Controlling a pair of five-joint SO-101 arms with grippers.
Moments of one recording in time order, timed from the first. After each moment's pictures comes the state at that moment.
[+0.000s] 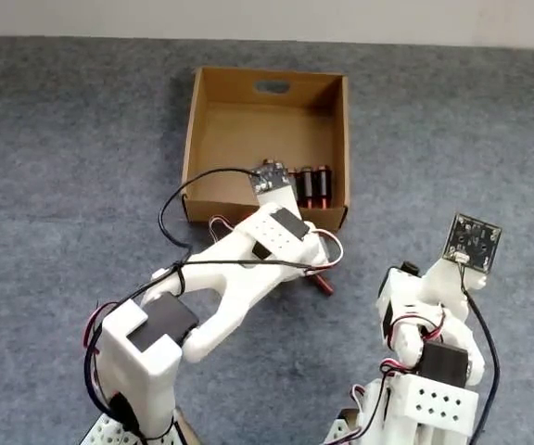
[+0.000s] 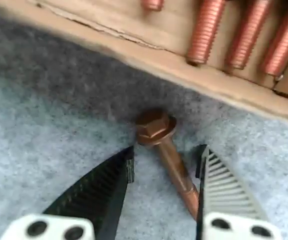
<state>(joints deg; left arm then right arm) 37.0 20.8 14.5 54.5 60.6 10.2 -79.0 74.1 58.6 -3.6</state>
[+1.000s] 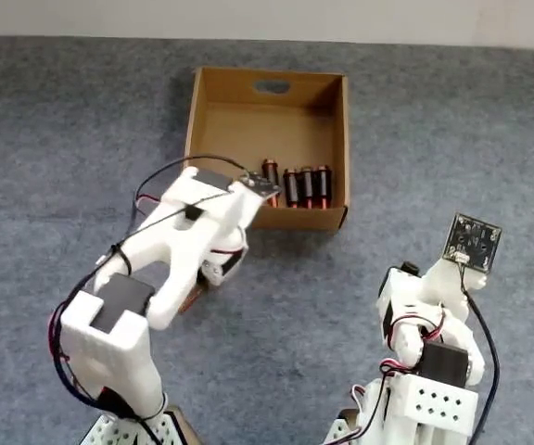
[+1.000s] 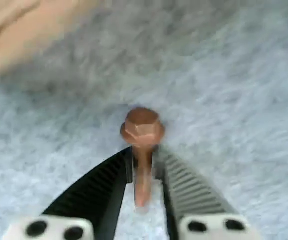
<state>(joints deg) 14.0 16.1 16.1 80.0 -13.7 10.2 -79.0 74.1 58.6 -3.6</state>
